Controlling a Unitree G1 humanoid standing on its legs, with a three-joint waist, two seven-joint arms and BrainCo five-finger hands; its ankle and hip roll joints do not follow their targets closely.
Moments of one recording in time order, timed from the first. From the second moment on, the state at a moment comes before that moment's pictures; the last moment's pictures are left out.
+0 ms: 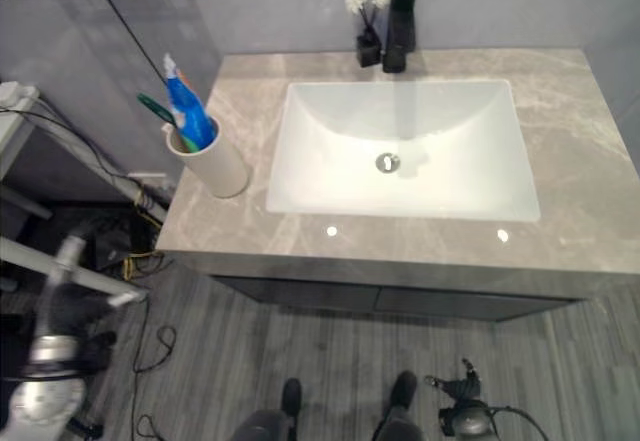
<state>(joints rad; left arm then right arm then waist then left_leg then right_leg) 0.35 0.65 0.27 -0.14 -0.01 -0.37 0.34 -0.06 -0.32 0.15 1.22 -0.03 -0.15 -0.32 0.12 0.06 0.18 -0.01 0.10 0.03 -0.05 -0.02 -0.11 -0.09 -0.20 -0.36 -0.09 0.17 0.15</state>
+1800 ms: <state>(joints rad) 0.08 0.54 -0.05 -0.06 -0.55 -0.29 0.08 -0.12 -0.33 0.23 1.19 -0.15 -0.07 -0.28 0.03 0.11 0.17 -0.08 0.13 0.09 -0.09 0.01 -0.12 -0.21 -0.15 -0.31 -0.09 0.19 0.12</state>
